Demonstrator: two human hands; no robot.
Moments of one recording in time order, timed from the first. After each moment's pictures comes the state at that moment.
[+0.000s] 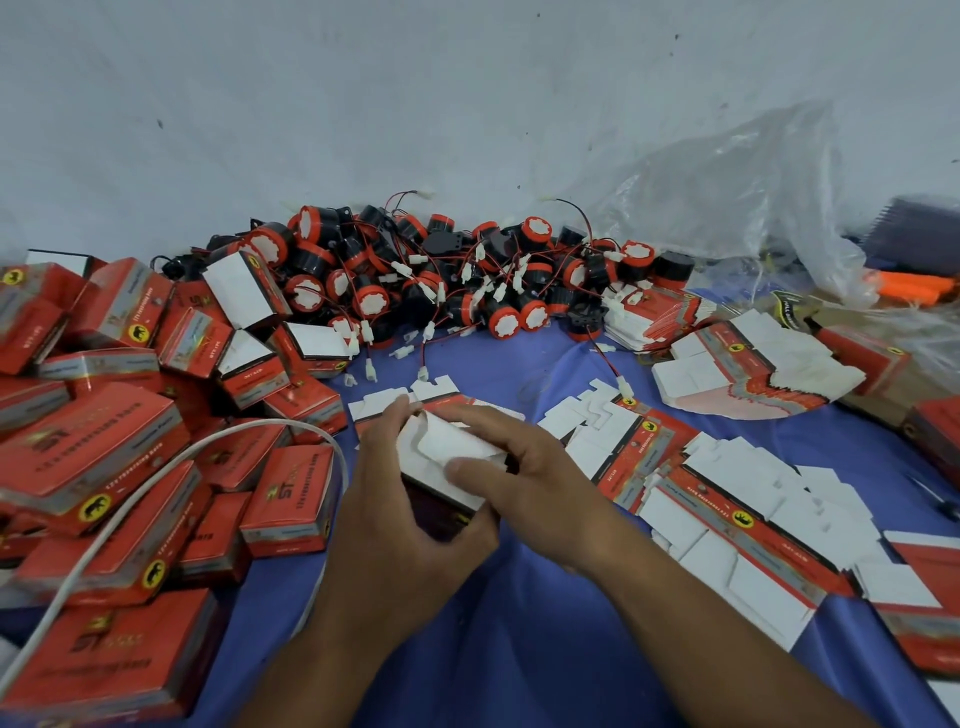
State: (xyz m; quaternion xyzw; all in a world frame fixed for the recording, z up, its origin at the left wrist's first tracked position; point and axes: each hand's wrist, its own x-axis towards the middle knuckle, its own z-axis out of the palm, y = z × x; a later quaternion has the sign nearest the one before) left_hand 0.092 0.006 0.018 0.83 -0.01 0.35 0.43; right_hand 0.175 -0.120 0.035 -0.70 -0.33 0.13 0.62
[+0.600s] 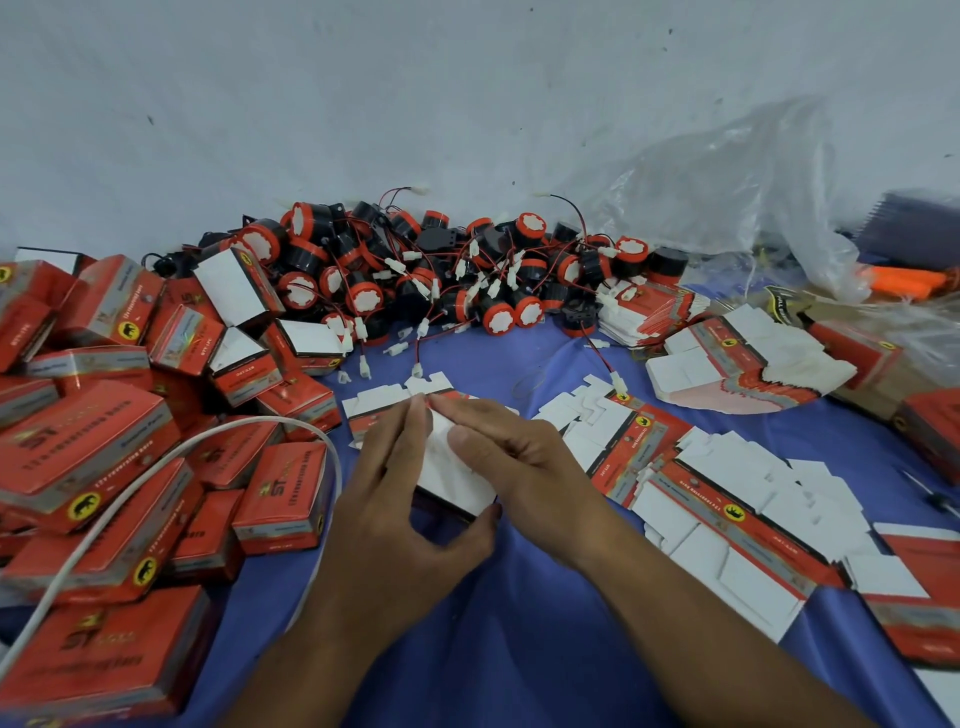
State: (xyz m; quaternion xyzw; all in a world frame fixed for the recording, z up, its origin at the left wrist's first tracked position) left_hand 0.096 0.005 0.007 0.88 -0.04 0.40 0.25; right_hand 0.175 -0.120 0.031 -0.67 -0.36 0.06 0.64
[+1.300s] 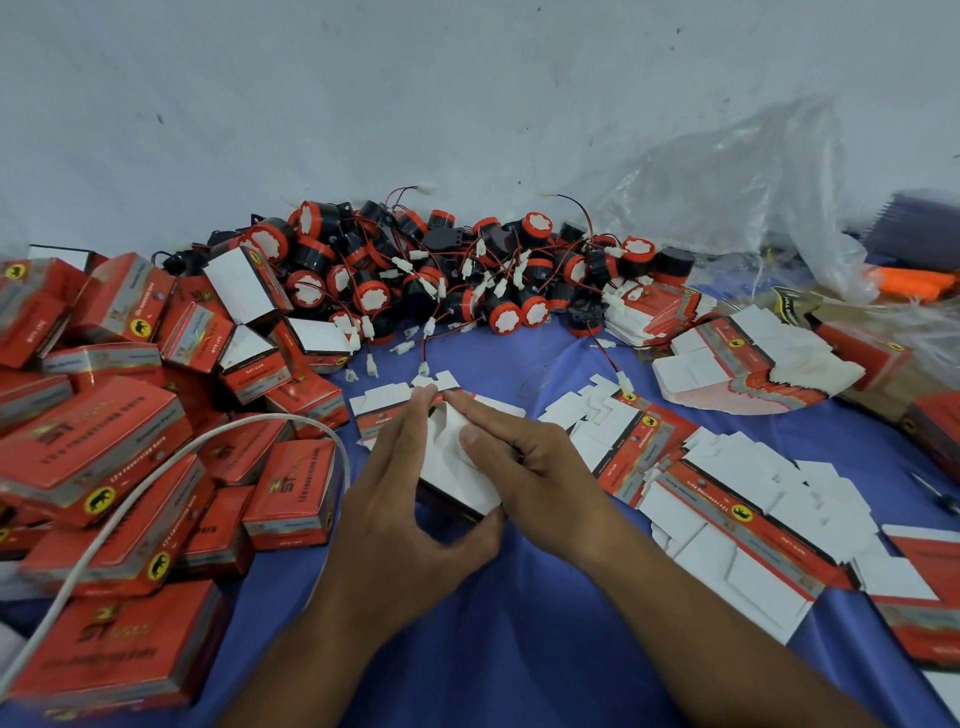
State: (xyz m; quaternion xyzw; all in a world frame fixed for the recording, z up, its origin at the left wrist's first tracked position) left_hand 0.096 0.009 0.012 0.87 -0.07 0.39 0.30; right_hand 0.182 -0.120 0.019 -0.70 -0.36 0.04 0.61
